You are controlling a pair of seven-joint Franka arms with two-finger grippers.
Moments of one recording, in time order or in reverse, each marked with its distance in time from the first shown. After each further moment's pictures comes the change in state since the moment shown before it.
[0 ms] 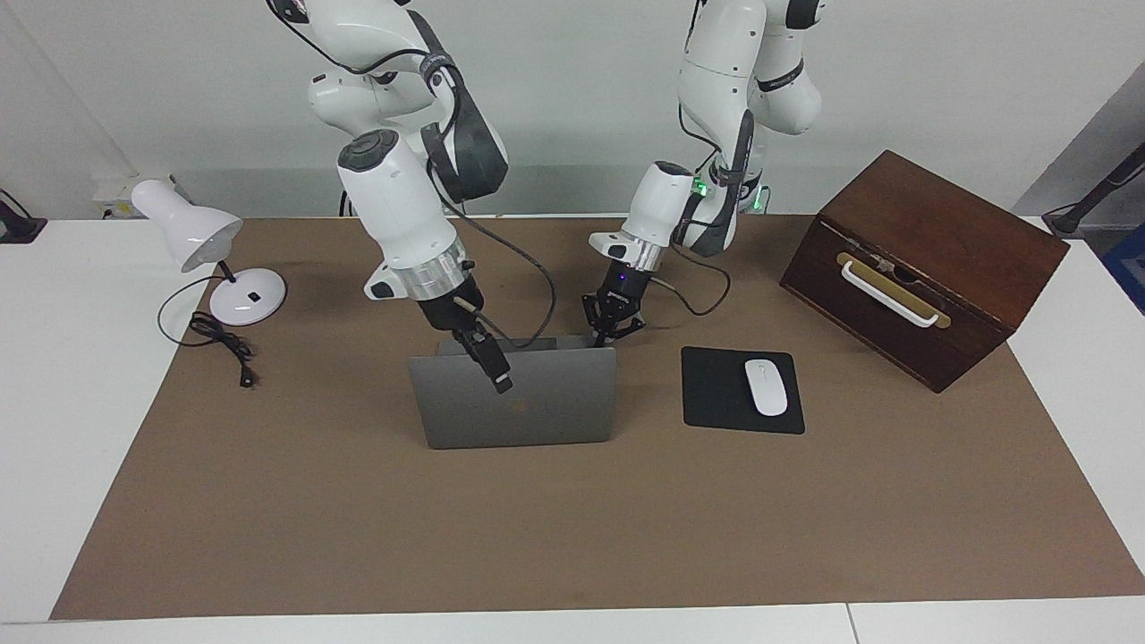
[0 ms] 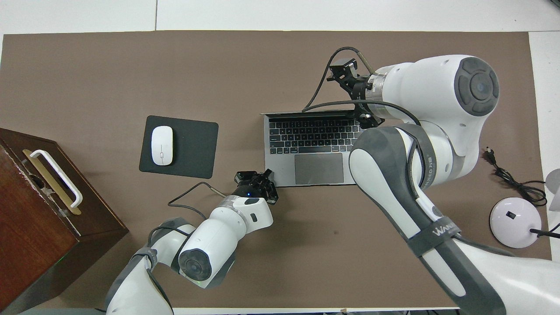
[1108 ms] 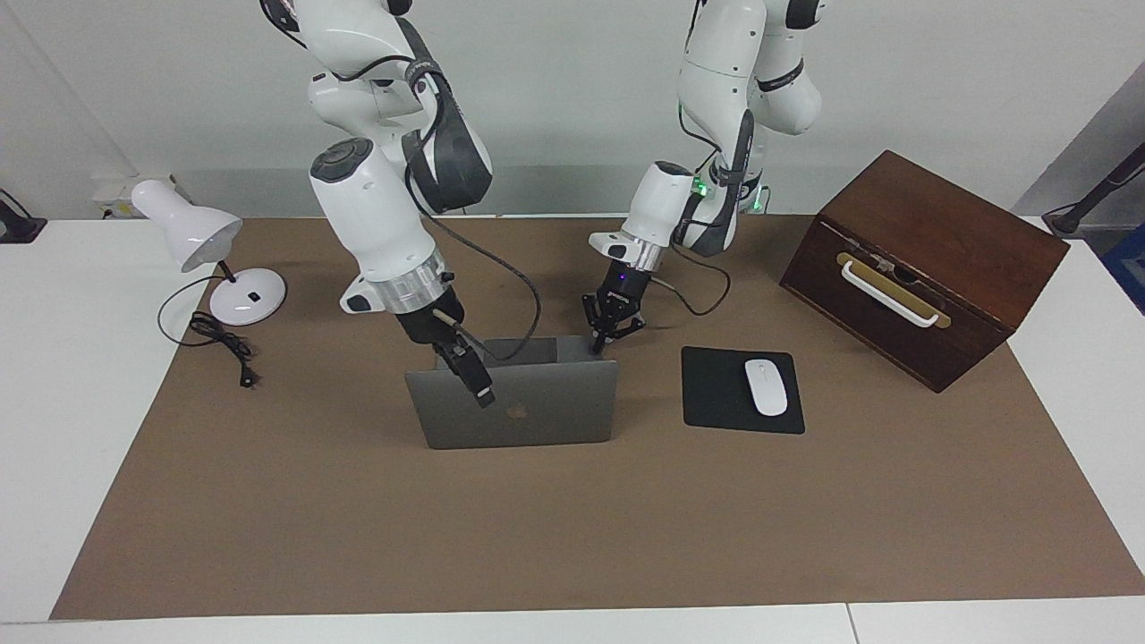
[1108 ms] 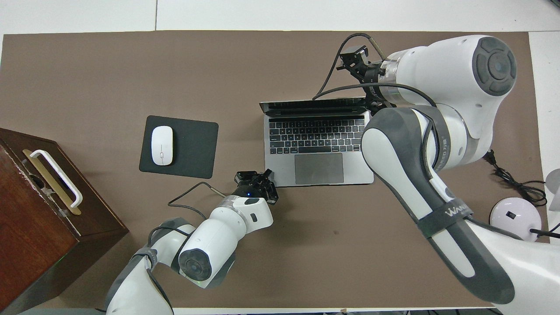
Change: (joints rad) left arm 0.000 0.000 0.000 0.000 0.000 0.000 0.000; right arm -0.037 0.043 0.000 0.076 0.000 -0.042 -0.055
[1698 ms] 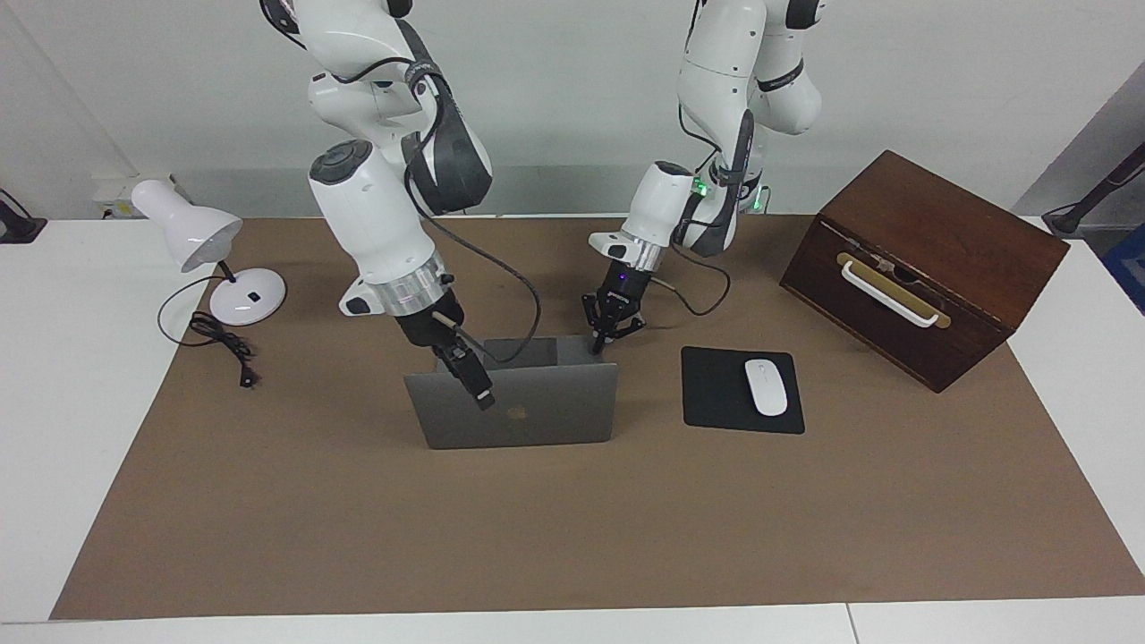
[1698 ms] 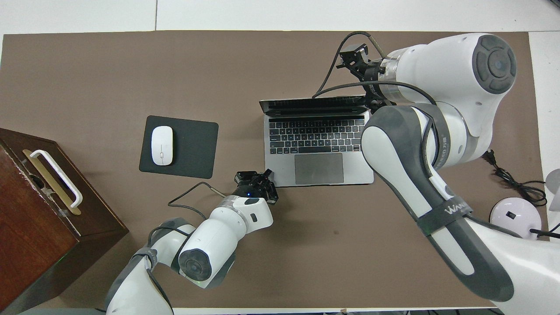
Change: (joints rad) left arm 0.000 0.000 0.000 0.000 0.000 0.000 0.000; right arm -0.002 0.008 0.000 0.013 0.000 -0.002 -0.008
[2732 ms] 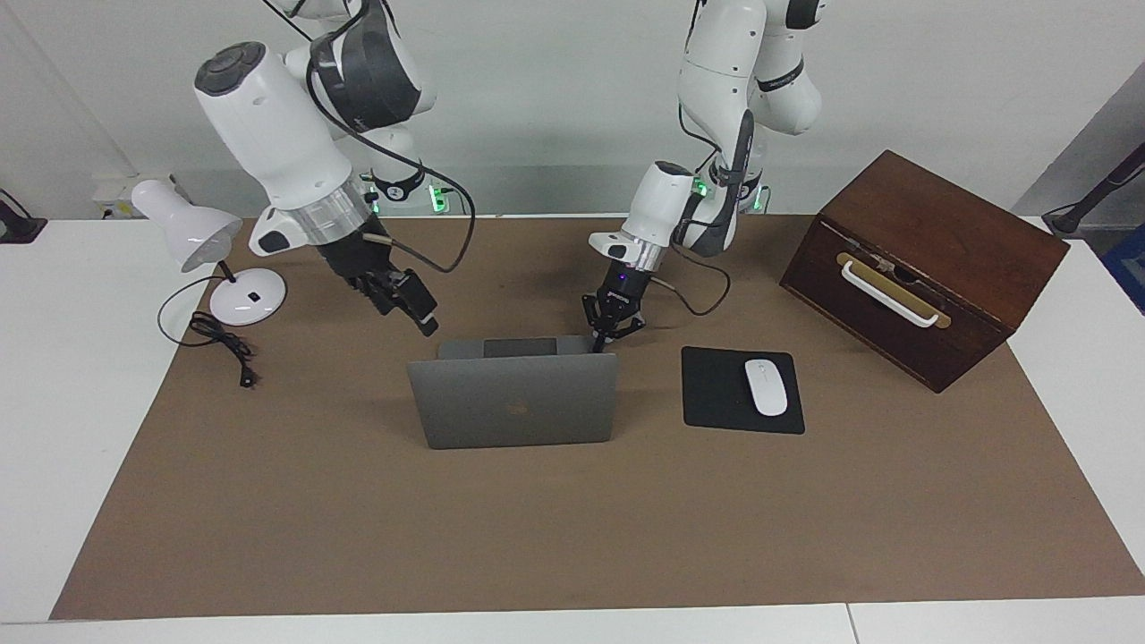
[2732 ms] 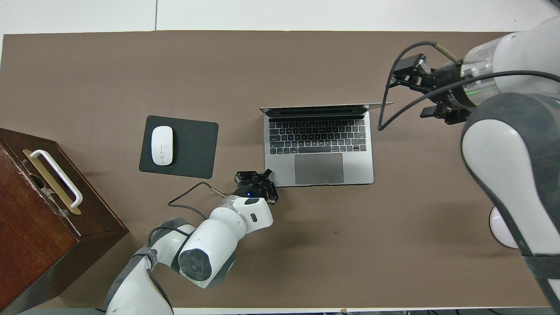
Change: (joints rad) left arm 0.000 0.000 0.000 0.000 0.000 0.001 -0.004; right arm -0.142 -0.192 -0.008 0.037 -0.008 -0.428 -0.468
